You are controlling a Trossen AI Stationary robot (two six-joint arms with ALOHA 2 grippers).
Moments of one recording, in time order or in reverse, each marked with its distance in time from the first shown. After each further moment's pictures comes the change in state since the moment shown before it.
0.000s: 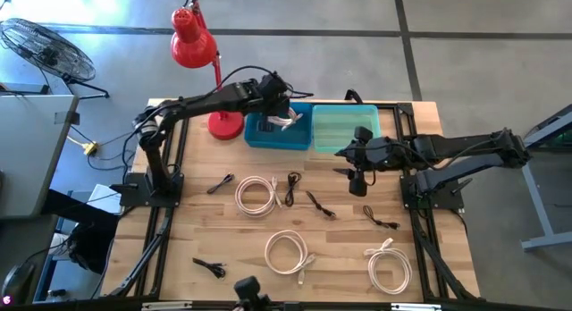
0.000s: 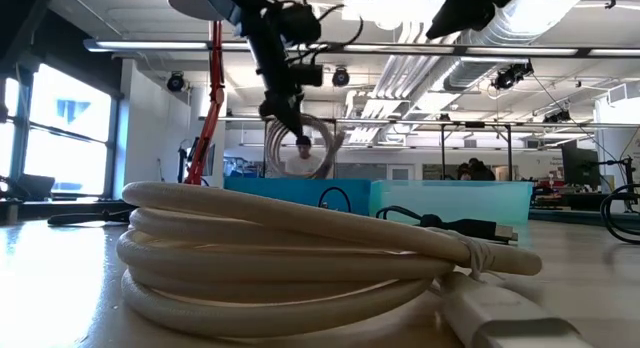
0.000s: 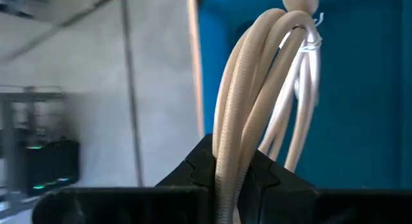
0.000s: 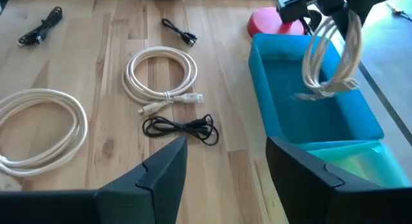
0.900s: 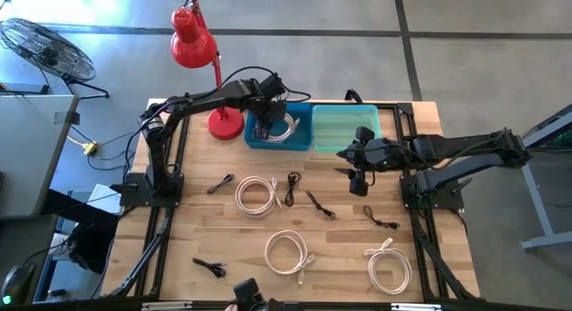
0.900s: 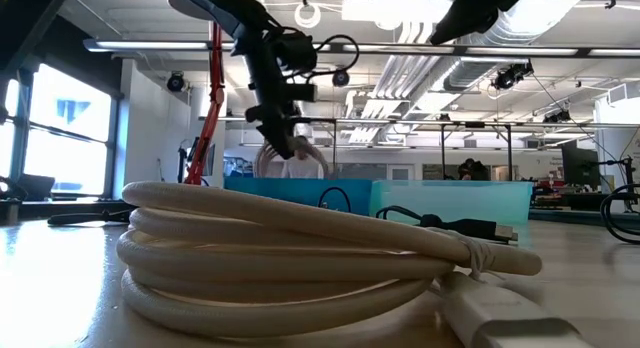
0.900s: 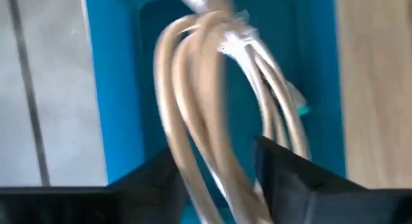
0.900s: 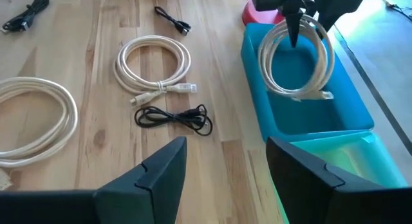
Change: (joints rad) left arm 0.045 0.052 0.000 -0.149 0.252 -0.053; right arm 0.000 0.000 0.000 -0.036 0.024 -0.001
